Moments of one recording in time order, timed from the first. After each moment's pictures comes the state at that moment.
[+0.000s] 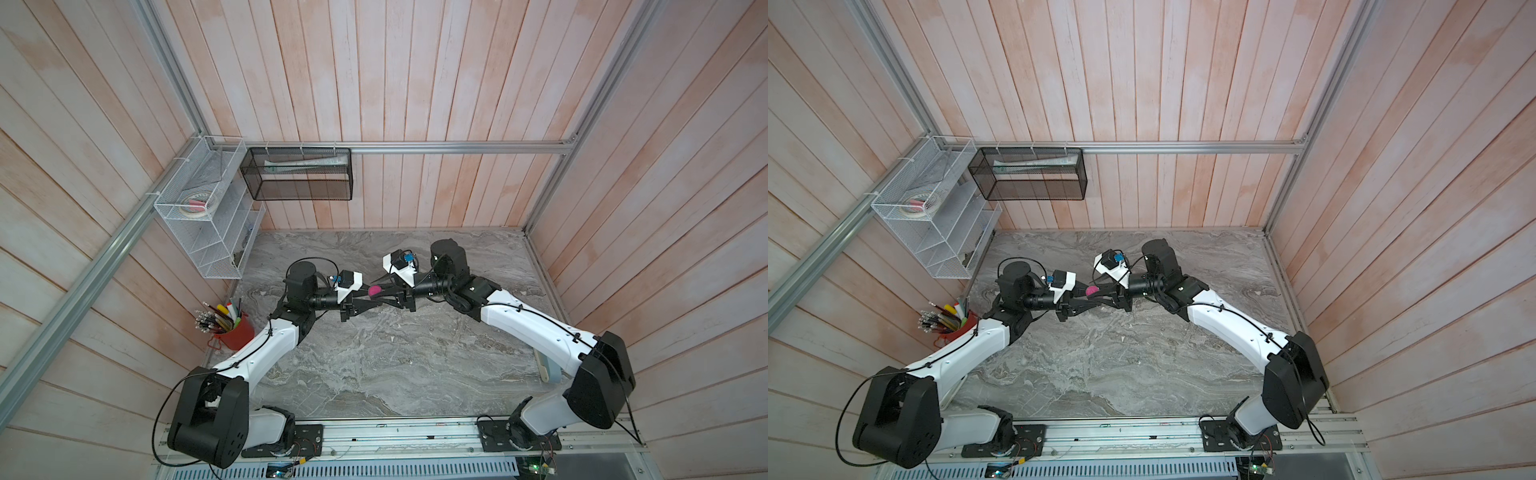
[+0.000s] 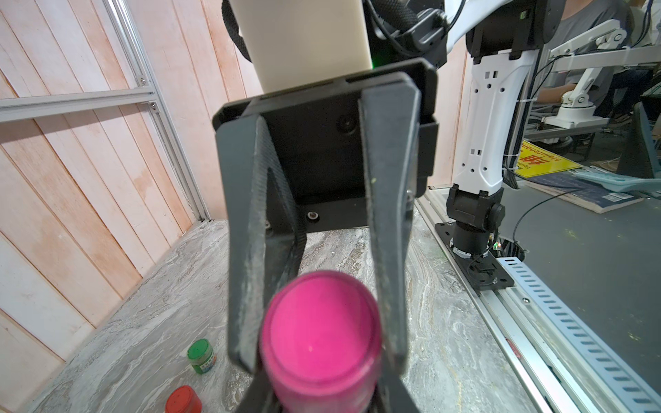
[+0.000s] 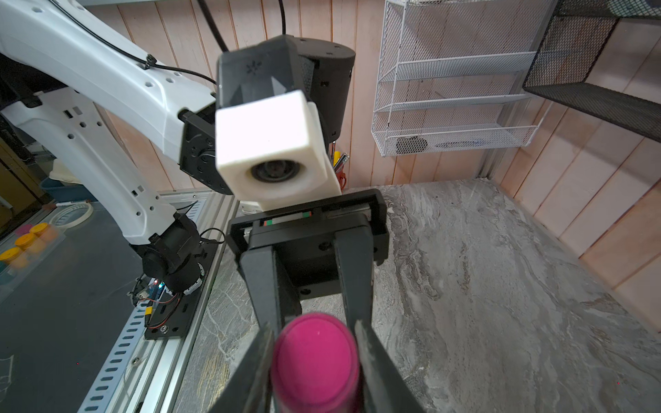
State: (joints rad) left arm -0.29 1.32 0.76 0.41 1.23 0.32; right arm 0.73 1.51 1.23 -0.05 -0.84 -0.20
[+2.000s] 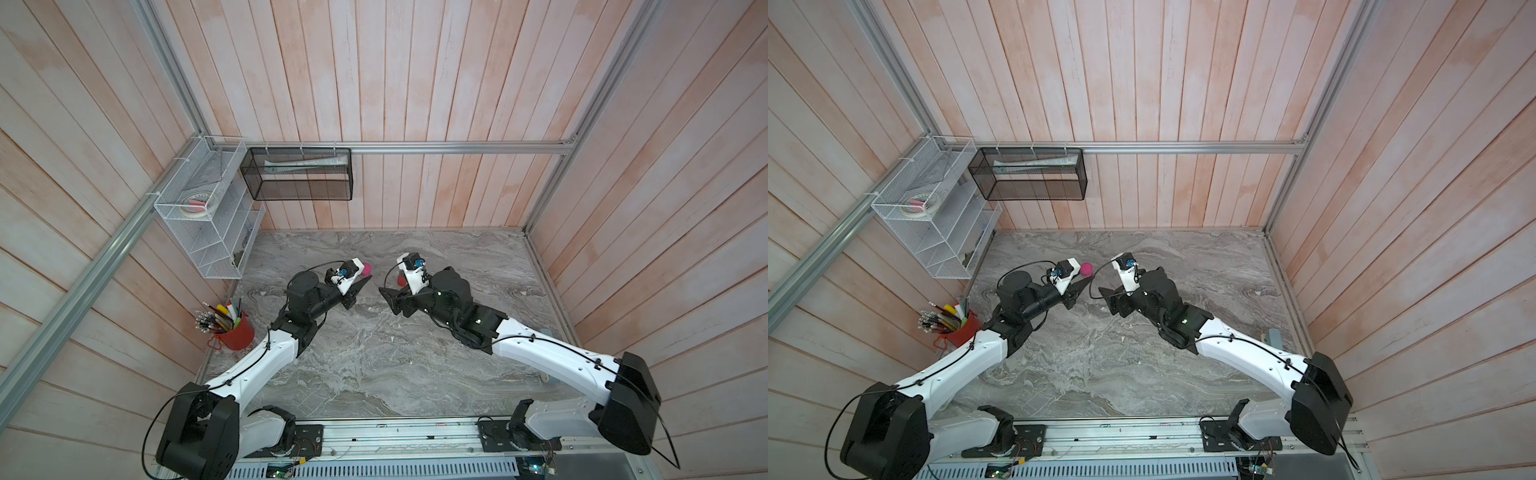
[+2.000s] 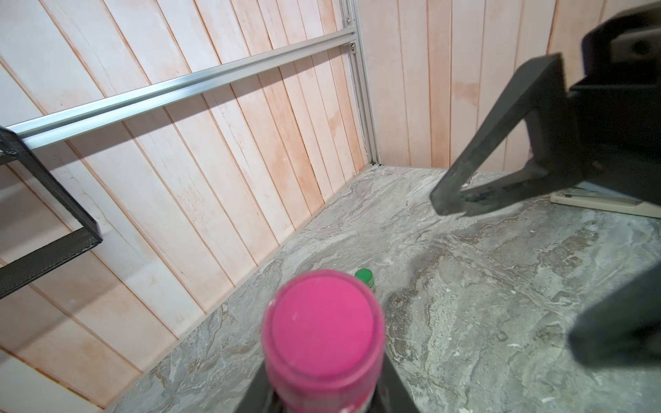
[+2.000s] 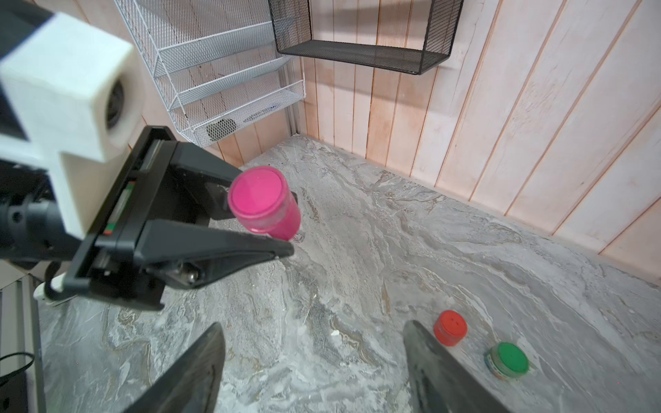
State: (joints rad) left arm -0.35 1.23 0.70 0.43 0.51 0.35; right arm 0.86 1.28 0.96 0.07 0.00 0.12
